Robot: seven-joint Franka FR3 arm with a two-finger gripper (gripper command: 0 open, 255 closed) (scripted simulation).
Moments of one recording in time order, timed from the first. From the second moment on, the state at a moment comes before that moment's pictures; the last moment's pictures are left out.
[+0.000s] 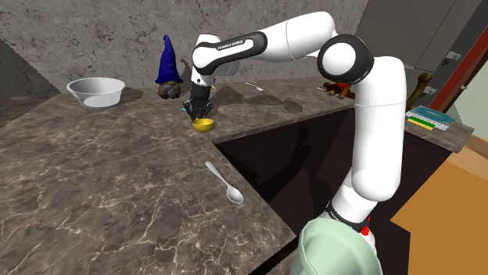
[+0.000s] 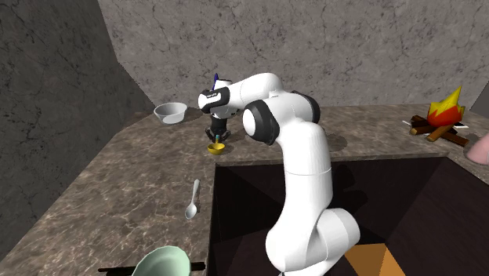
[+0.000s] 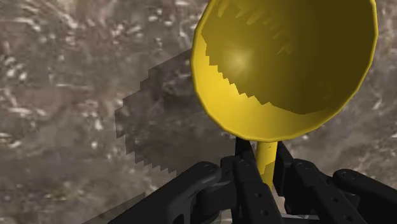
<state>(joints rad) 0.04 0.43 0.14 -1.62 0.15 2.03 0.33</state>
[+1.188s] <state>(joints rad) 0.03 0.38 0.14 -1.47 0.15 1.84 0.36</state>
